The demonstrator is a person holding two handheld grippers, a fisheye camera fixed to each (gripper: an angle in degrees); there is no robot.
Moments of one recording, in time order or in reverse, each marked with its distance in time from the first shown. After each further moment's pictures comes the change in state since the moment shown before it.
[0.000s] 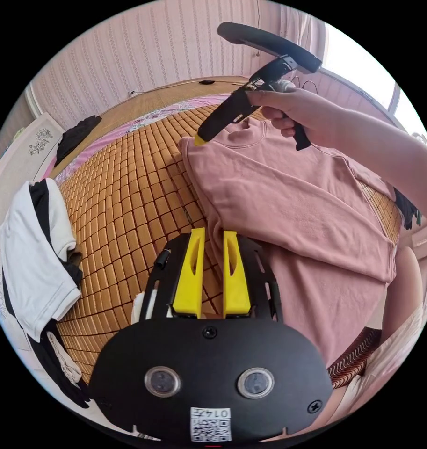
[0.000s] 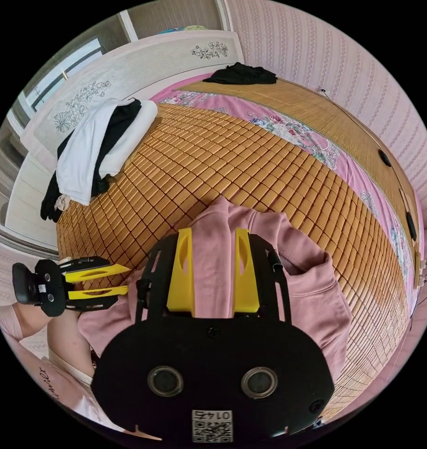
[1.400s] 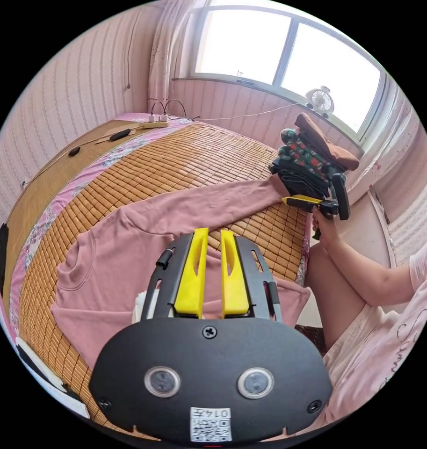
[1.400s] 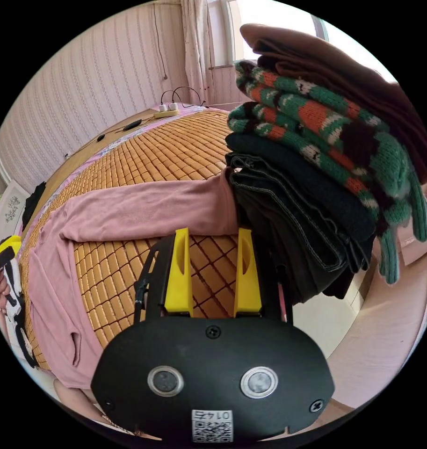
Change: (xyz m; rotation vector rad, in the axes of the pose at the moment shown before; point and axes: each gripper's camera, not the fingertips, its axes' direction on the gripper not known) left arm 0.326 -0.201 -0.011 0.143 0.395 0.504; right arm 0.051 0.745 -0.075 0.339 0.537 1.218
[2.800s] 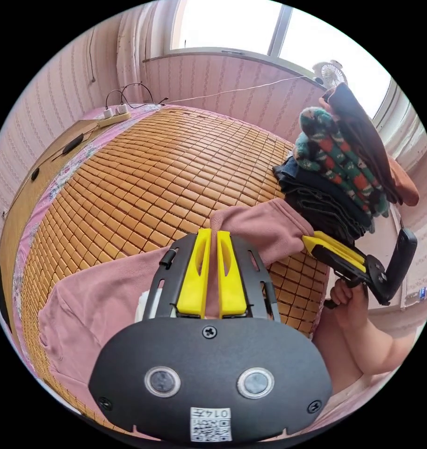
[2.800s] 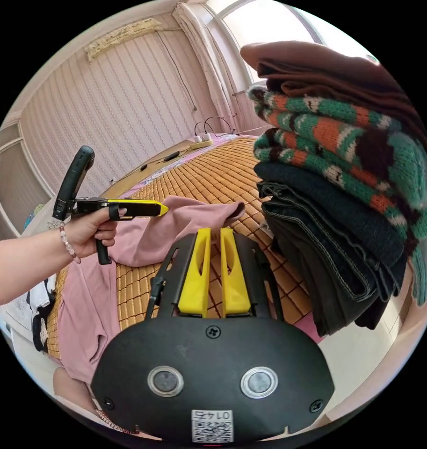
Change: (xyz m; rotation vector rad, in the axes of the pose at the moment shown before) left arm 0.068 -0.136 0.141 -0.077 -0.002 0.024; right arm 0.055 0.030 0.003 0.213 -0.313 -0.038
